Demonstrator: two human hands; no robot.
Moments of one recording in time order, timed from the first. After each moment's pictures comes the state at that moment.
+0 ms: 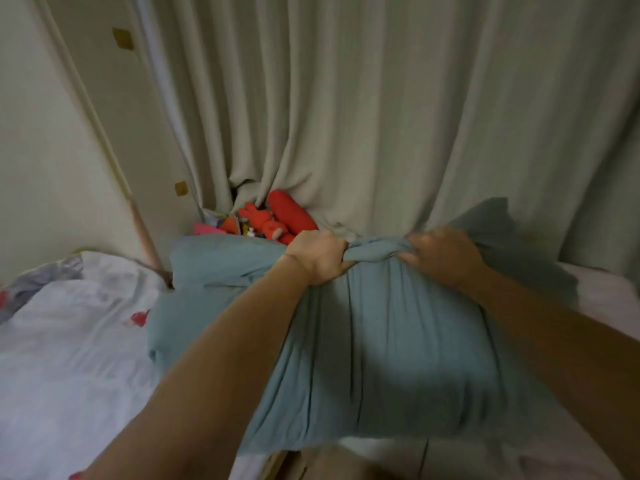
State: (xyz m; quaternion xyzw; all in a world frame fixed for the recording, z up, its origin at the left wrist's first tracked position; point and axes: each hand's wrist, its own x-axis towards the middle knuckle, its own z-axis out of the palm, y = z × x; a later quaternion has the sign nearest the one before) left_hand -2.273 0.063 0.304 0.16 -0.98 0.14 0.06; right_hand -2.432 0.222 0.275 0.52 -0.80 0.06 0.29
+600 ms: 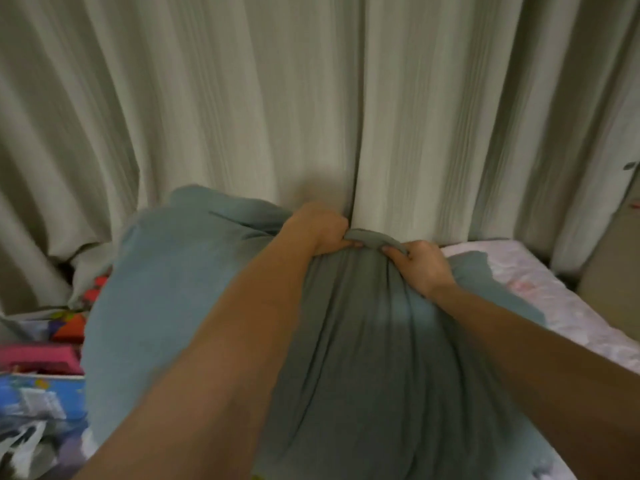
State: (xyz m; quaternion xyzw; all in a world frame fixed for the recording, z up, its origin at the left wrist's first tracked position) left_hand -2.545 -0.062 0.342 -0.15 -0.97 0.21 0.01; right_hand -2.567 0.125 0.244 0.10 -0.93 0.35 0.07
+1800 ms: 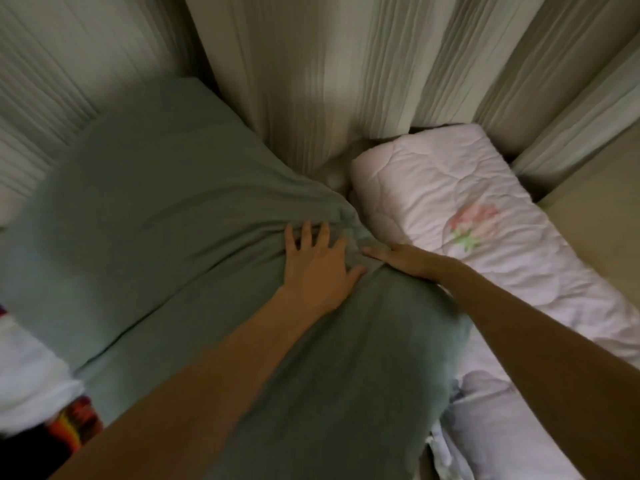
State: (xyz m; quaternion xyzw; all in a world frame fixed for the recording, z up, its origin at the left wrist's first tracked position) left_hand -2.766 0.083 0.052 -0.10 -0.98 -0.01 -0.16; right_hand -2.817 0.264 -0.002 -0.04 -0.84 0.40 -0.37
